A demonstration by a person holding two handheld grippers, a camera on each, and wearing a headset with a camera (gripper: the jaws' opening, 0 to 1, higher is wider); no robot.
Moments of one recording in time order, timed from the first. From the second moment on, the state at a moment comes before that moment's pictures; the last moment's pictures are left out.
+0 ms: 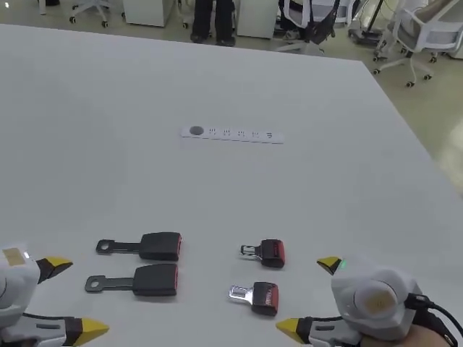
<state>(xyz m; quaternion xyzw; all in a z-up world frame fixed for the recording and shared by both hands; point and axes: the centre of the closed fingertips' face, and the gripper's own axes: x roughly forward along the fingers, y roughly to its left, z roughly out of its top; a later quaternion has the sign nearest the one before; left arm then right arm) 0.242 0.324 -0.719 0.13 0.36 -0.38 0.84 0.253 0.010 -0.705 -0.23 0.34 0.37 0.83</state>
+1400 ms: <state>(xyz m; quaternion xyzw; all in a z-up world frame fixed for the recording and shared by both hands) 0.278 0.269 -0.745 0.22 0.36 -0.47 0.77 0.259 0.039 -0.739 -0.29 0.36 0.46 0.76</state>
